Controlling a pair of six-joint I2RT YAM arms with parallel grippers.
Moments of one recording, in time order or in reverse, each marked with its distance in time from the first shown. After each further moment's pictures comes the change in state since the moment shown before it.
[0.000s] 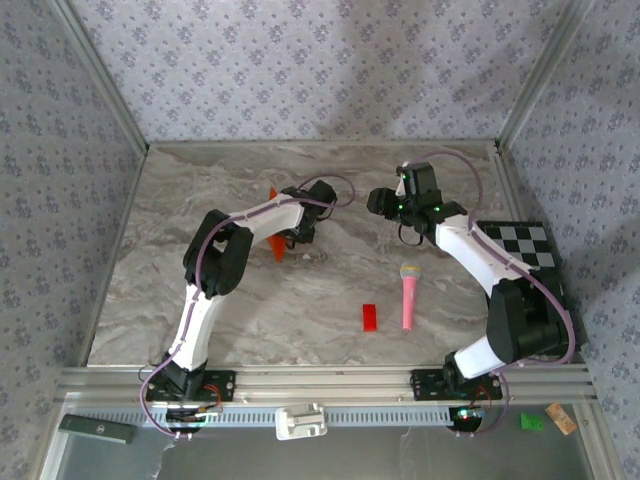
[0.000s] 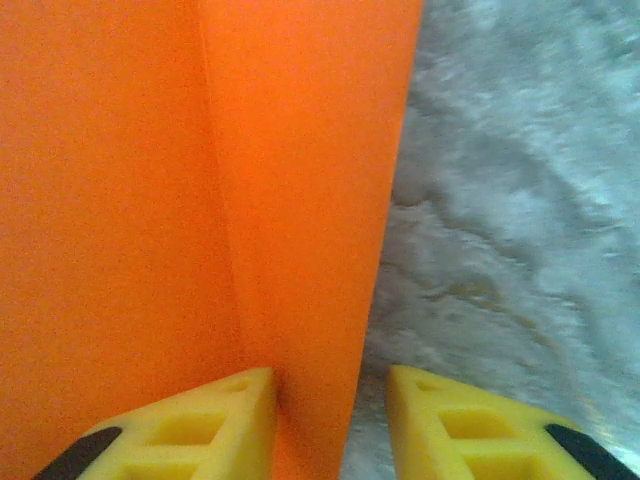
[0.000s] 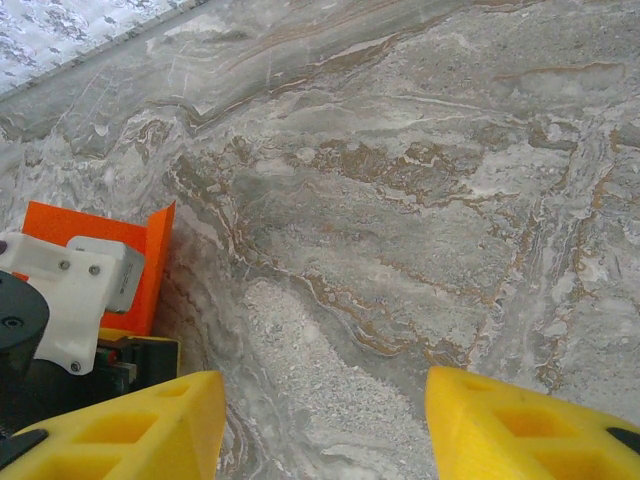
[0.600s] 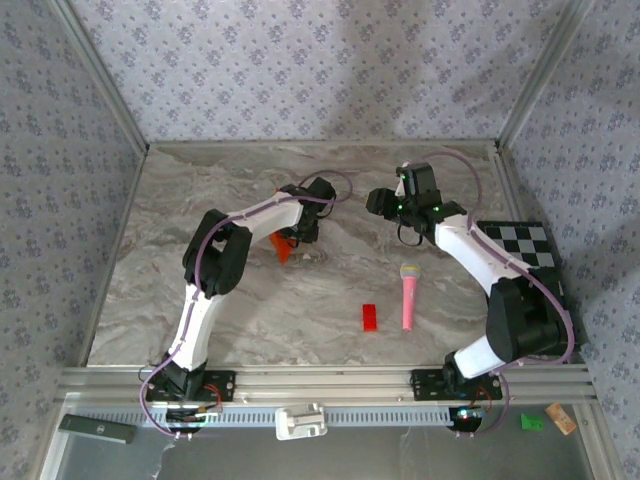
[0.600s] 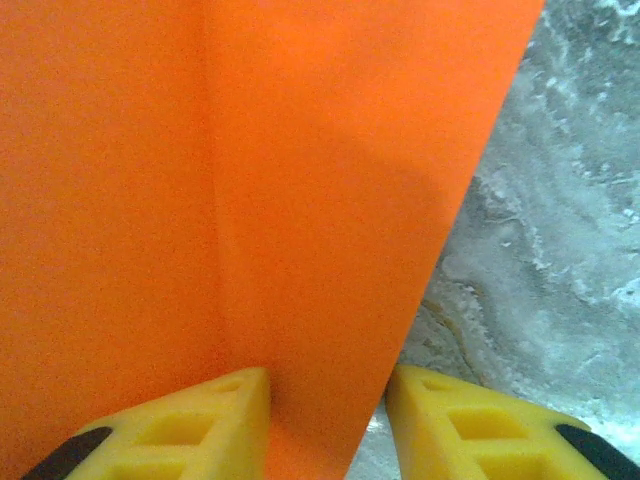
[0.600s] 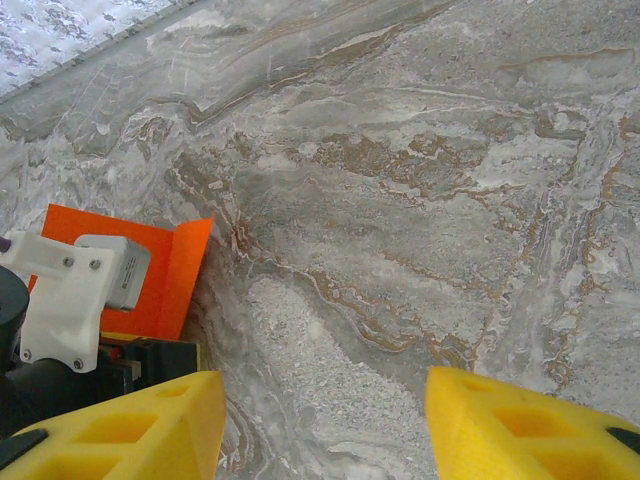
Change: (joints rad) left arm 0.007 0.001 0.014 0.001 0.124 -0.066; right arm 0.000 0.006 0.000 0.000 -0.008 0.018
